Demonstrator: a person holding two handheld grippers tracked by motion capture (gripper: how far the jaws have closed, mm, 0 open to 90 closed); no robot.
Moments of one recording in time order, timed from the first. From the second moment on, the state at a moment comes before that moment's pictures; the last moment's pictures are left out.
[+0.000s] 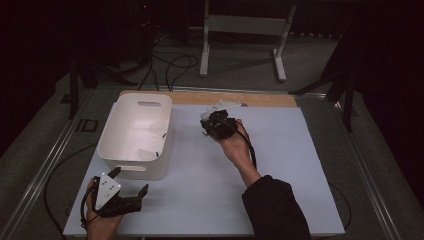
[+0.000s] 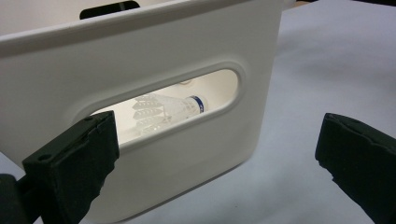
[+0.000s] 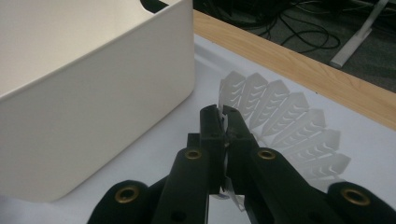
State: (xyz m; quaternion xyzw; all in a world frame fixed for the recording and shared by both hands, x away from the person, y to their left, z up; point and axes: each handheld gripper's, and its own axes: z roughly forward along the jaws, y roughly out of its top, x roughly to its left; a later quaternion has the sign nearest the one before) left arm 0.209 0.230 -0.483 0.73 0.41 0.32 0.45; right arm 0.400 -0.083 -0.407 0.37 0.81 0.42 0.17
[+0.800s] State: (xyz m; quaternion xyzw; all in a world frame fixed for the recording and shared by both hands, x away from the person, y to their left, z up) left arm 0.209 0.230 -0.483 0.73 0.41 0.32 0.45; right arm 0.401 -0.074 -0.395 0.36 0.81 0.43 0.16
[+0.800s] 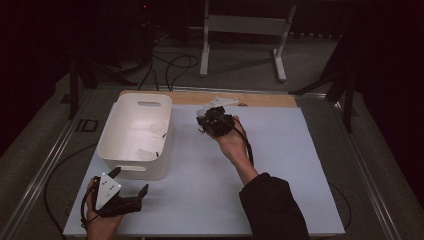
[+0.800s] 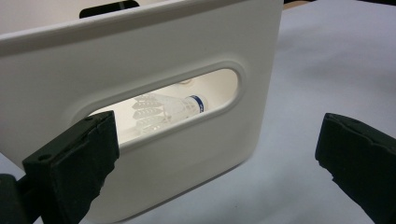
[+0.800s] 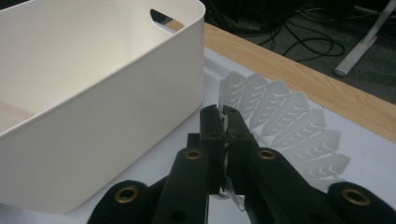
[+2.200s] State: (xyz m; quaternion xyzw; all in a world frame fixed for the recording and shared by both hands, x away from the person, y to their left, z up) left arm 0.210 0.230 -0.483 0.73 0.41 0.32 0.44; right arm 0.402 -0.060 -0.383 0.36 0.80 0.46 0.17
